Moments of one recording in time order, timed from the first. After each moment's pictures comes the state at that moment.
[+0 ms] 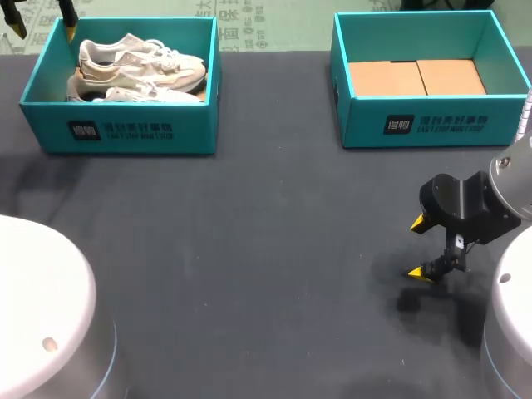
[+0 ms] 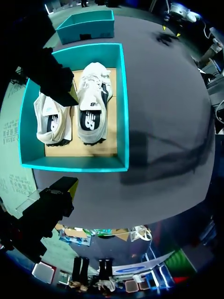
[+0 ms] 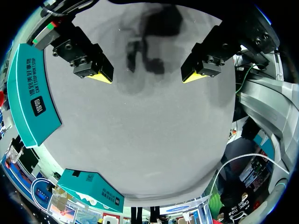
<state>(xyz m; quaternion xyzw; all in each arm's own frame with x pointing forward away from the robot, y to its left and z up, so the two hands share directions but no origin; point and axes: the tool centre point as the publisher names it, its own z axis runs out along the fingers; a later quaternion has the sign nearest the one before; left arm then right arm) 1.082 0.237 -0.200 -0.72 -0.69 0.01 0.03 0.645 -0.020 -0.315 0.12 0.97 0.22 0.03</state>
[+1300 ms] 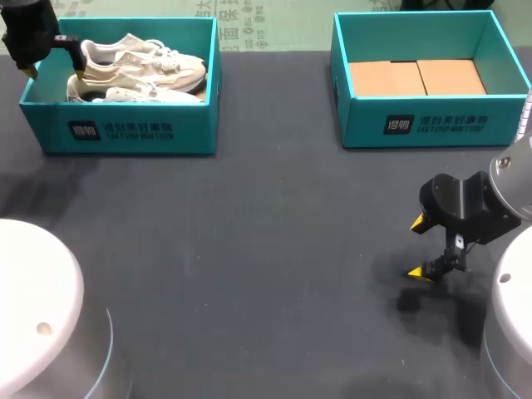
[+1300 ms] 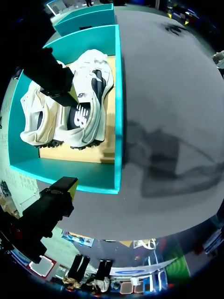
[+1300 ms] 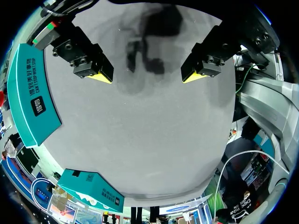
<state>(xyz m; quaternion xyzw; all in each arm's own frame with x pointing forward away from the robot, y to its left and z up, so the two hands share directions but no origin) 1.062 0.232 -0.275 -0.71 -0.70 -0.05 -0.03 0.645 -0.020 -0.315 0.12 0.97 0.22 0.03</state>
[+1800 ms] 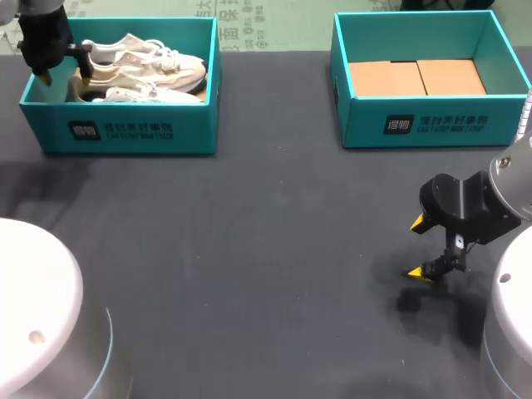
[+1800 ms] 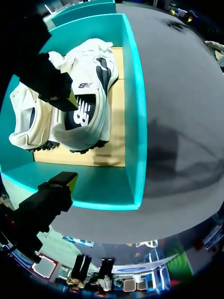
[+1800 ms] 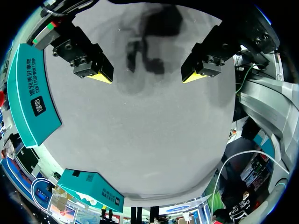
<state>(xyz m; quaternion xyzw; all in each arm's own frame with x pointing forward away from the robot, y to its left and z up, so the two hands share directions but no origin) 1.085 0.228 -0.311 -0.71 -0.70 -0.05 0.00 0.645 -0.020 -0.315 0.12 0.97 0.22 0.03</state>
